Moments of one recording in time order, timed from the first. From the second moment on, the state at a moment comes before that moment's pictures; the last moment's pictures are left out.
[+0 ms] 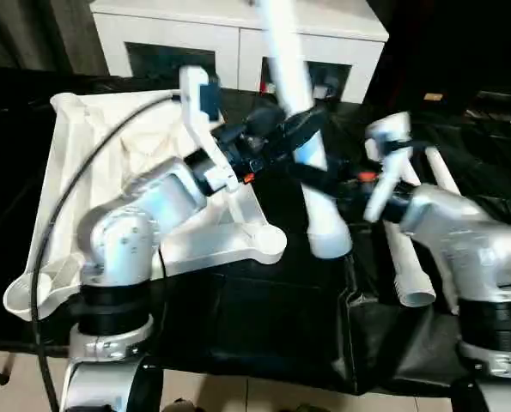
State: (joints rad) left arm -0.65 0.07 0.12 -0.10 -0.69 0.85 -0.34; right arm -0.54 -0.28 0.02 -0.12 0.42 0.76 0.66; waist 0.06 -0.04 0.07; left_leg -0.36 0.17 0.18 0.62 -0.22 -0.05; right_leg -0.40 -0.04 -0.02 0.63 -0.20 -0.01
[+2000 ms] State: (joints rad) left arm -0.72 0.13 0.22 0.03 -0.77 0.82 -0.38; right arm -0.55 -0.37 0.00 -0.13 0.45 0.66 0.73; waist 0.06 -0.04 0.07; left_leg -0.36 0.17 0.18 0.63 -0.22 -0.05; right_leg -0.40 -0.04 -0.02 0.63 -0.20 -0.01
